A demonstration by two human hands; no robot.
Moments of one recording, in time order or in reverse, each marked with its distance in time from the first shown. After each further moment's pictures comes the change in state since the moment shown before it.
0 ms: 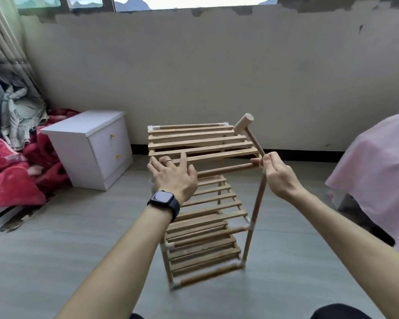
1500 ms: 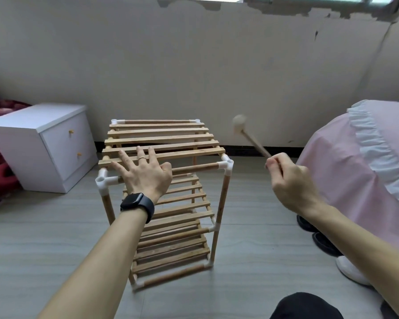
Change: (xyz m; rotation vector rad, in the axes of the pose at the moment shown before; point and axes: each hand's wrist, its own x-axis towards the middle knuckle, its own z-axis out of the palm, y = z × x) left_hand 0.024 0.020 0.034 -0.024 0.142 -0.020; right_hand -0.062 0.010 -0.079 -0.396 0.166 -0.039
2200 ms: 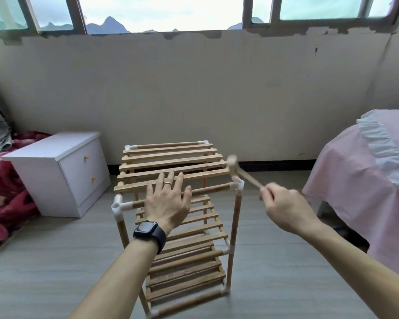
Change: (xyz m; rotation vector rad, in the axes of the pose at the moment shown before) left_hand -0.008 0.005 -0.005 0.016 0.003 0.316; right_hand 0.008 -0.019 0.026 0.013 -0.115 0.066
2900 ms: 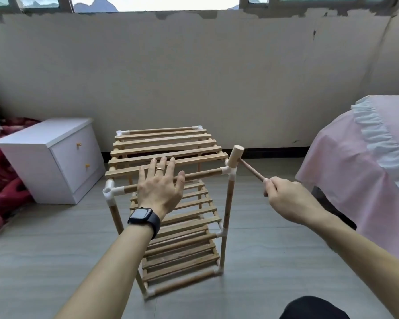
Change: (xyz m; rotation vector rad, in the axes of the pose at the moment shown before) left_hand -0.008 0.001 0.003 0.014 0.014 -0.030; right_hand -0.018 0.016 -0.013 -0.052 -0.041 0.103
